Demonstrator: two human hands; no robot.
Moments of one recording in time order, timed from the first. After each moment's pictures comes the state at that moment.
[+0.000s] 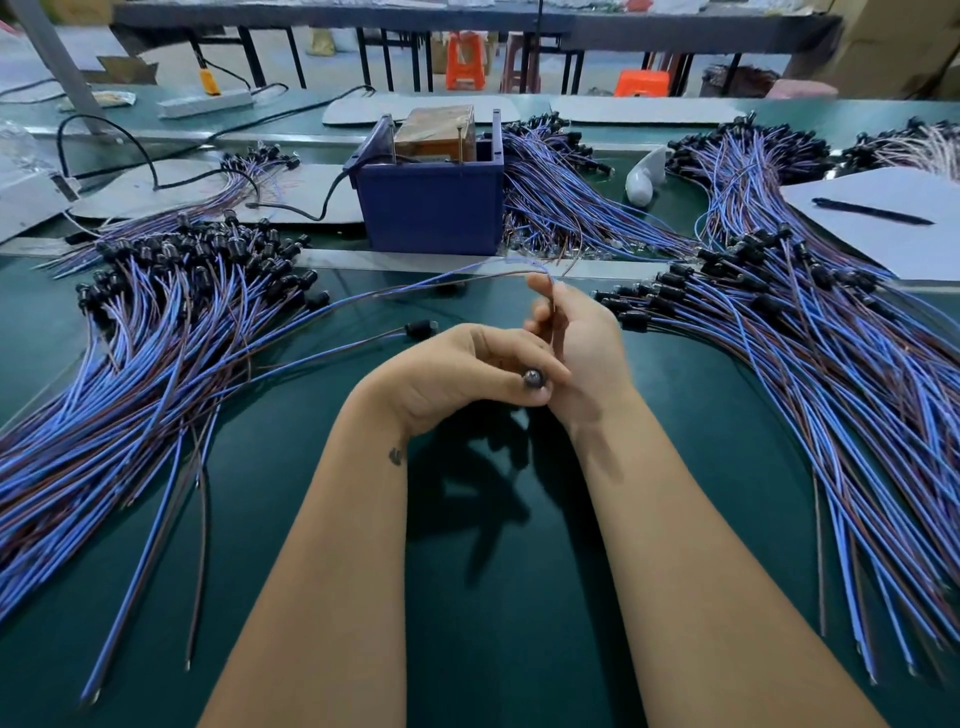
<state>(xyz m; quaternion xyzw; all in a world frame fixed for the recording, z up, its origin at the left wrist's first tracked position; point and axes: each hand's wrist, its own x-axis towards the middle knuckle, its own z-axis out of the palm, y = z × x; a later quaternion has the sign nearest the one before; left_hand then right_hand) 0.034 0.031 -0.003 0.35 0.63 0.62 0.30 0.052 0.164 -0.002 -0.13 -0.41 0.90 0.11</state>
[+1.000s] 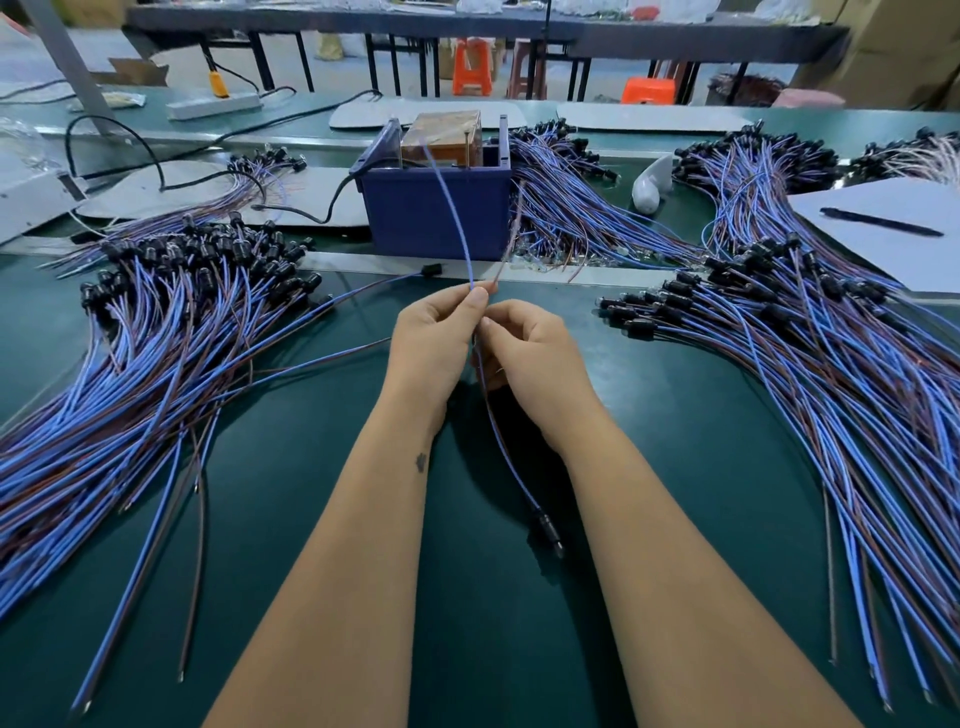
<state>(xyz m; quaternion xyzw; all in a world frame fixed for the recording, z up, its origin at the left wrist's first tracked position) 0.027 0.051 -0.005 0.03 0.66 0.75 0.02 0.056 0.144 -0.009 -0.02 -0.74 0.66 0.11</state>
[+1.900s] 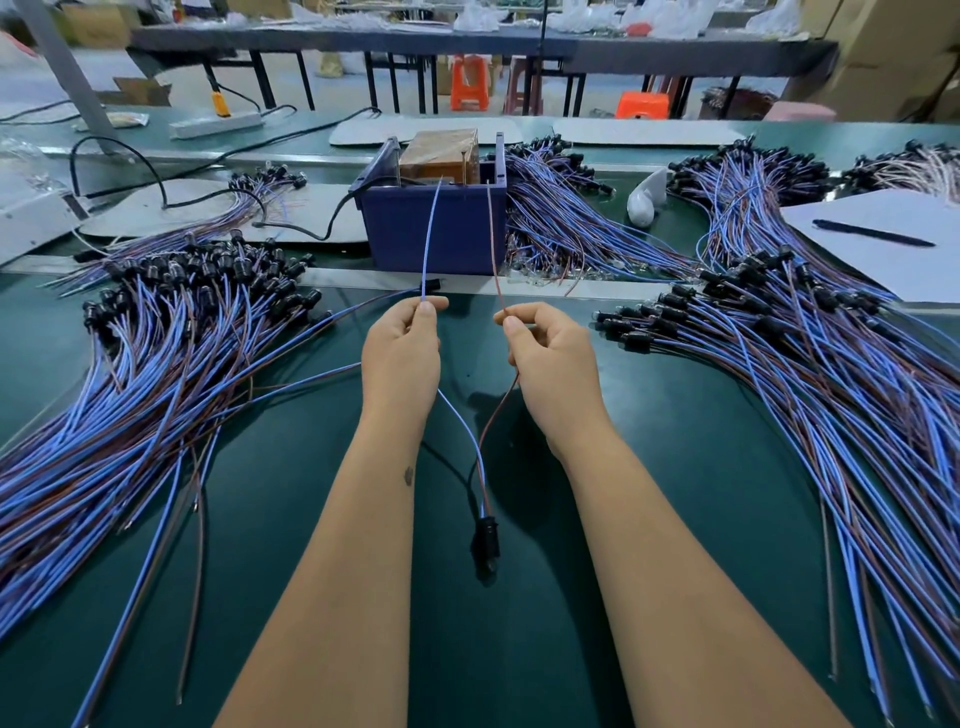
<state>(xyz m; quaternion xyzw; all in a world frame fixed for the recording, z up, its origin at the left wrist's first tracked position) 0.014 0.034 -0.013 -0.02 0.73 0.68 -0.07 0.053 0.153 -0.010 -0.08 -0.76 0.62 0.20</state>
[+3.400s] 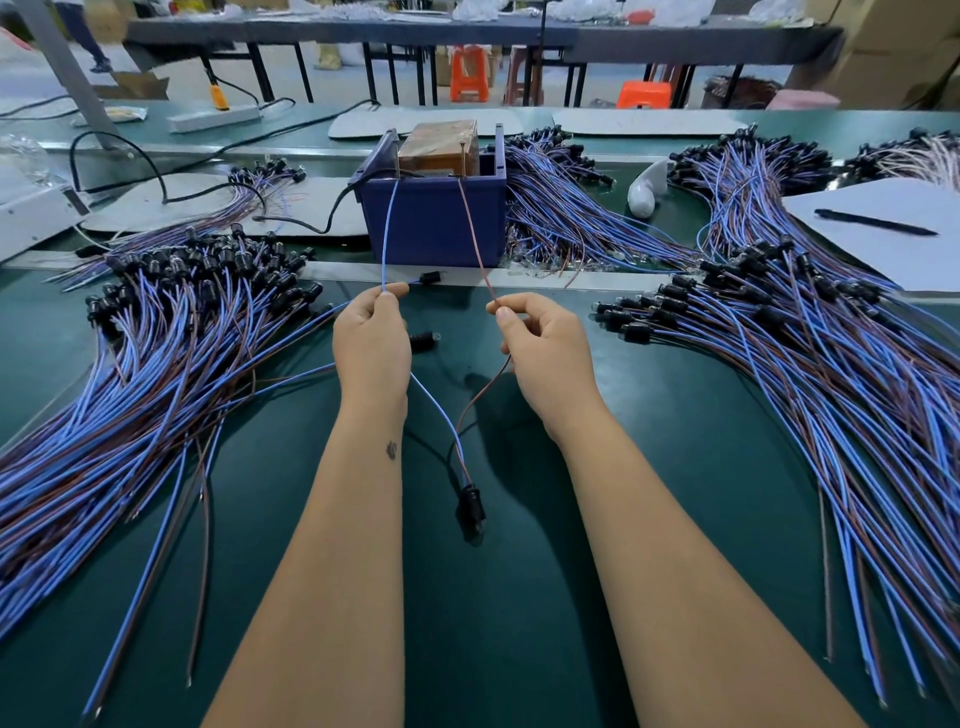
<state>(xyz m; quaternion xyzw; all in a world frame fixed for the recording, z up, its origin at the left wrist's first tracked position) 0.003 0.021 -0.009 -0.10 0.68 0.72 -0.10 0.043 0.155 -0.017 -0.06 -0.77 0.61 0.19</state>
